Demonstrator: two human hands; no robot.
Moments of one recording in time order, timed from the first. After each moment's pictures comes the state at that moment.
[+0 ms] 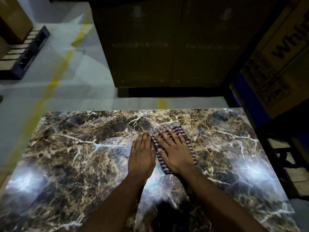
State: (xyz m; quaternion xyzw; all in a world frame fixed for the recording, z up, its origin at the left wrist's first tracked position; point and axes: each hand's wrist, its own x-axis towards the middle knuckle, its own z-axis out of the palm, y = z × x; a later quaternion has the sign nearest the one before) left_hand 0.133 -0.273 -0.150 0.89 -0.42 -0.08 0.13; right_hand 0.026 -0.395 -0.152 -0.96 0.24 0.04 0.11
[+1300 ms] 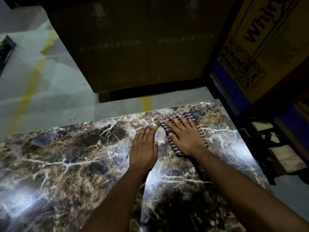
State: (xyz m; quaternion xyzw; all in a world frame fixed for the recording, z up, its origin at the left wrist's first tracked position) left_hand 0.109 -0.366 -0.152 0.84 -0.51 -0.09 0.13; right_hand -0.030 -0.523 -0.157 -0.94 0.32 0.03 0.09
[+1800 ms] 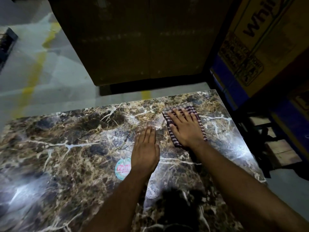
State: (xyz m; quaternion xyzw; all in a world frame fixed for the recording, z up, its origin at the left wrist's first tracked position) left_hand 0.059 -0.323 -0.158 0.85 -0.50 -0.10 0.11; right_hand -0.053 -0.503 -0.158 -0.93 0.37 0.03 0.09
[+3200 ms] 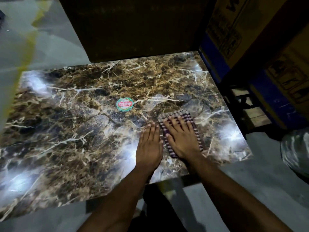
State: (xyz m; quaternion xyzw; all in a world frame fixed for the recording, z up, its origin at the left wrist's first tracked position) left_hand -0.109 -0.133 -0.164 0.83 -0.53 -0.11 0.12; right_hand -0.230 -0.253 -0.157 -0.93 0.37 0.04 0.07
